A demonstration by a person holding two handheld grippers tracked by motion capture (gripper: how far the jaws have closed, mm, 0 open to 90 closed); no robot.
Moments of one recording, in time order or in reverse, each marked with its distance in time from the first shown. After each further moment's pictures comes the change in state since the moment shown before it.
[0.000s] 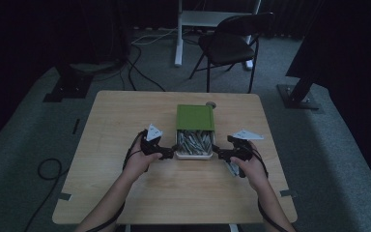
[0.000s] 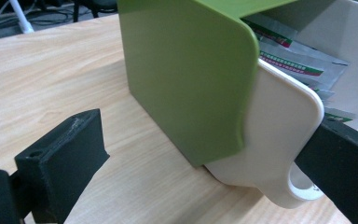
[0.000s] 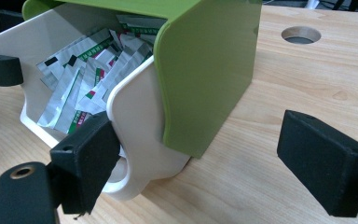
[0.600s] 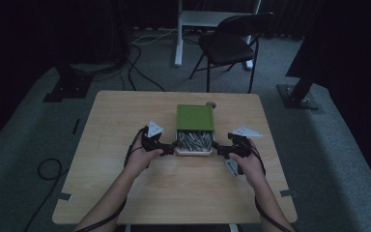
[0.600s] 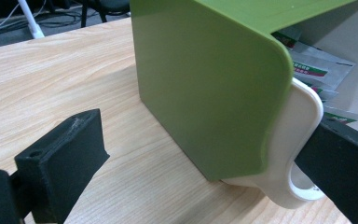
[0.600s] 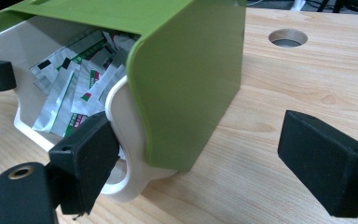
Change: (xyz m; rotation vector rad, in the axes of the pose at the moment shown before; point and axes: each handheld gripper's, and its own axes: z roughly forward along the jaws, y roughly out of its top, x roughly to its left) left arm 0.006 0.005 0.009 -0.005 0.018 -0.008; right arm -0.004 0.005 0.008 -0.006 -0.036 0.032
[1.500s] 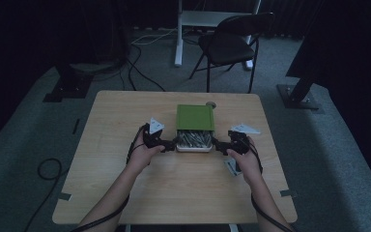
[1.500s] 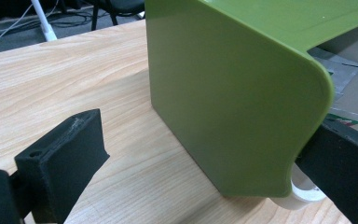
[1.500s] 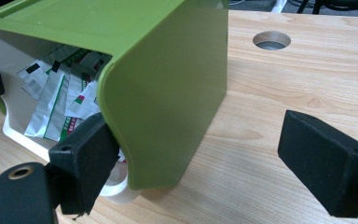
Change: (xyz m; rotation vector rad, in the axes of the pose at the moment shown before) left arm 0.004 0.006 0.008 0.003 0.038 -0.006; right arm -0.001 0.007 0.009 0.001 -0.061 0.026
